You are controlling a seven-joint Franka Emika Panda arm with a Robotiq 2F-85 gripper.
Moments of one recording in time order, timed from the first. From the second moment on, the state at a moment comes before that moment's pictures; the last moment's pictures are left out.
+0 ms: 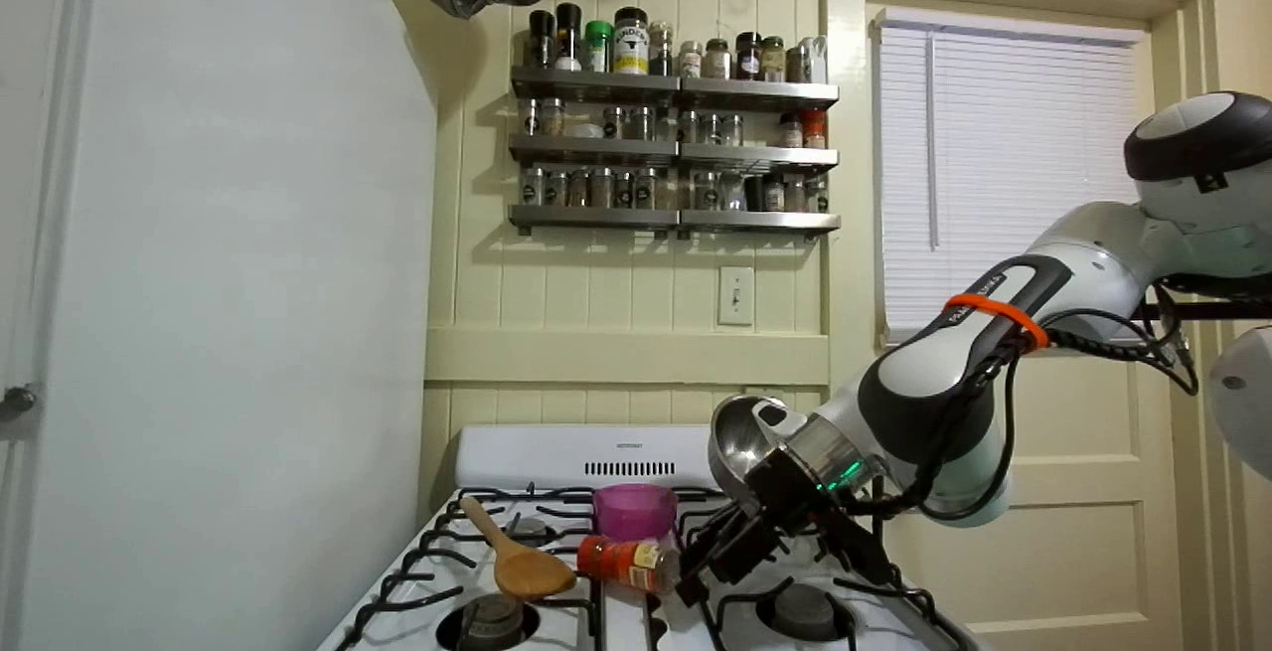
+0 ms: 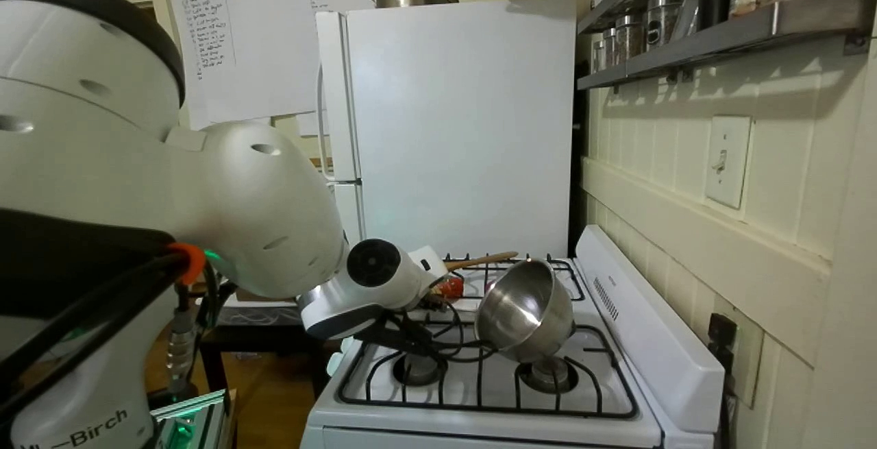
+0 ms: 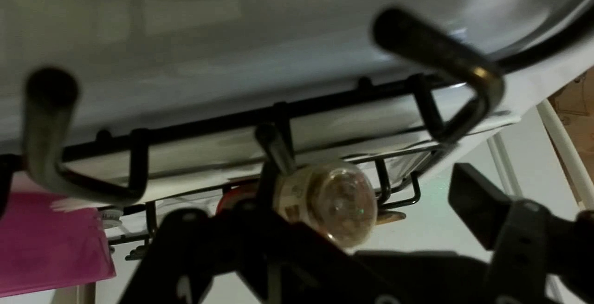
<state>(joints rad) 1.82 -0.90 -1.88 -2.75 -0.31 3.33 -0.89</state>
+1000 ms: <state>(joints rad) 1.68 -0.78 -1.57 -2.74 -0.30 3.28 -0.74</state>
